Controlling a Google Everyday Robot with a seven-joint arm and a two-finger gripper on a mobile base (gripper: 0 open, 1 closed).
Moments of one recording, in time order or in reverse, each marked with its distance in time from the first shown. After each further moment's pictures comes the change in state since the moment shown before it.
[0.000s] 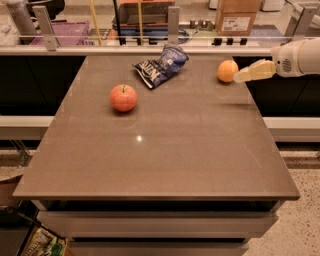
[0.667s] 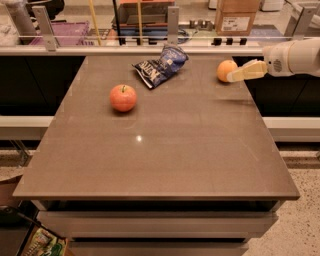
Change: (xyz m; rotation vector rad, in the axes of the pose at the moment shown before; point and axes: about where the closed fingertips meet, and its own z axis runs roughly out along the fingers) arm -0.002 -0.001 0.026 -0.027 -0.021 -0.019
